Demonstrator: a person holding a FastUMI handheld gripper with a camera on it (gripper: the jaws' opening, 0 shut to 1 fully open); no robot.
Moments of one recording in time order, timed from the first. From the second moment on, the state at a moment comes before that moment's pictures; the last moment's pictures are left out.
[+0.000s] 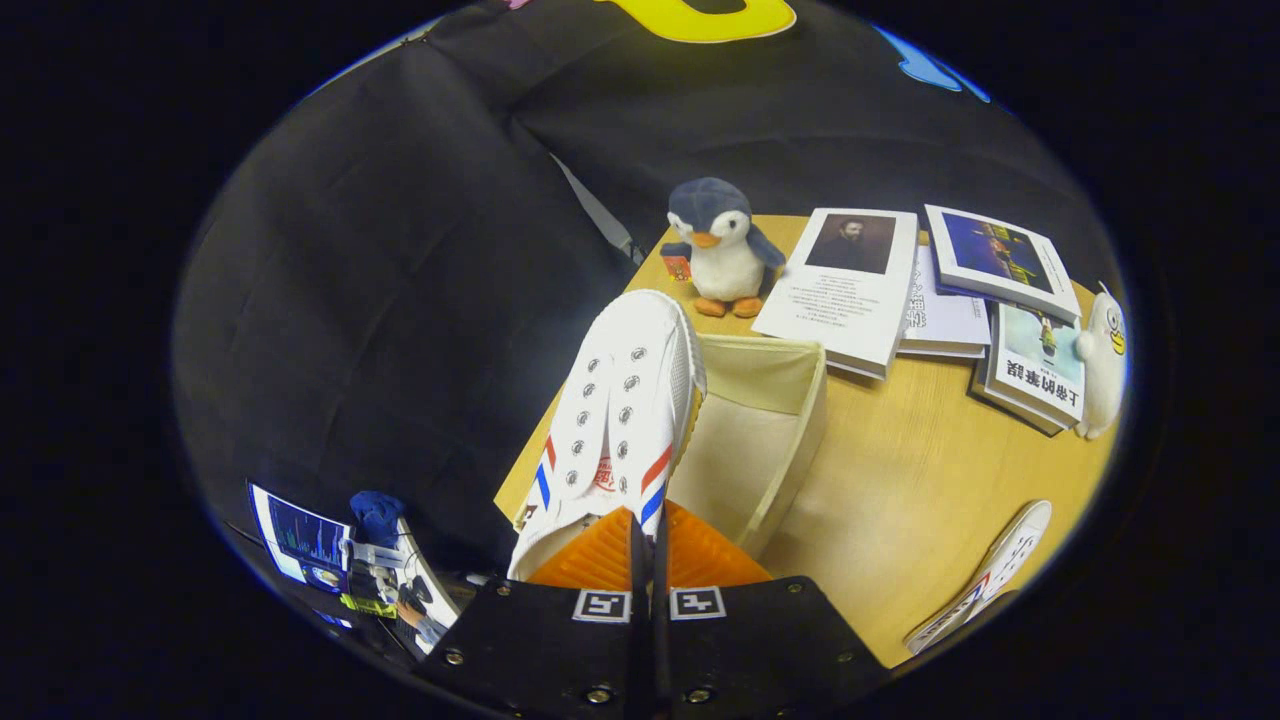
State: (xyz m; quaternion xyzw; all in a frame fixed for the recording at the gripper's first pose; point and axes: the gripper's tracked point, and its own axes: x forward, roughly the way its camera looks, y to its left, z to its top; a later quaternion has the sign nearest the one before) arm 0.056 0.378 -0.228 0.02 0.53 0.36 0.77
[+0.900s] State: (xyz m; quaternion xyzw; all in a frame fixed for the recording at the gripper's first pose) arm 0.059 0.412 -0.268 0.00 0.55 0.35 0.76
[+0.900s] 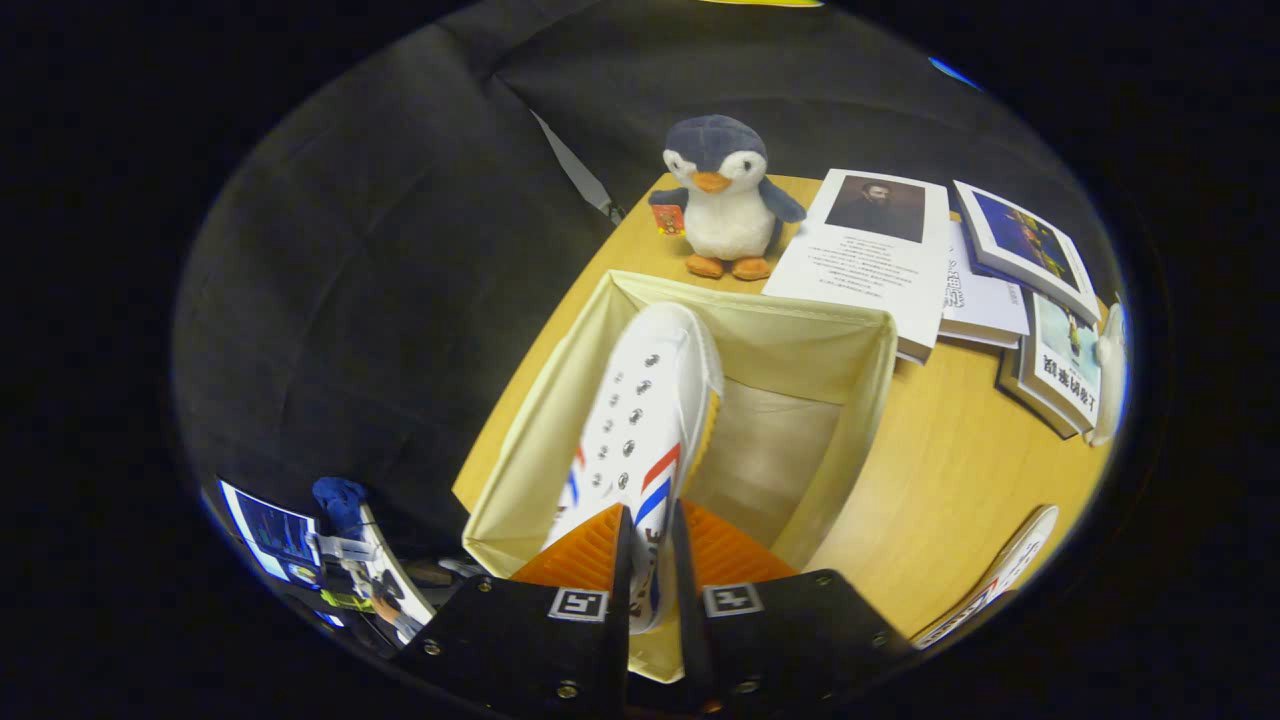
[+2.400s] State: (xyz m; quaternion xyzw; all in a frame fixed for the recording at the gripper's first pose) arm 0.056 0.100 -0.190 0.07 0.45 0.19 0.87
